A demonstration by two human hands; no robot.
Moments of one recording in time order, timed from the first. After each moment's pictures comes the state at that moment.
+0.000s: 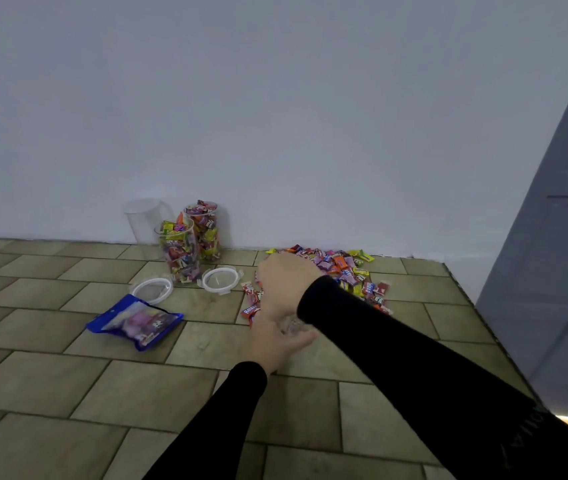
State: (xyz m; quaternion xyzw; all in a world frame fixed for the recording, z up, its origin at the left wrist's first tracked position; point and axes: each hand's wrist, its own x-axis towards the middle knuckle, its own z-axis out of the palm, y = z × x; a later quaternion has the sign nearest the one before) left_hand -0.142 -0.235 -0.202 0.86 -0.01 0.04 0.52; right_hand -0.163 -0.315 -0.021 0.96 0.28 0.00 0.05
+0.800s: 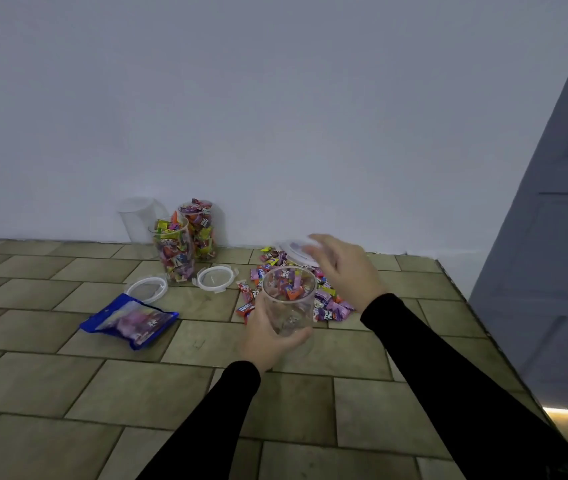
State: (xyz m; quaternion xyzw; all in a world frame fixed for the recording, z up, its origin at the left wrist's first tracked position) left_hand -0.154 -0.234 -0.192 0.81 -0.06 0.10 0.57; right_hand -0.134 -0.403 -0.073 0.88 0.22 0.23 -0.36
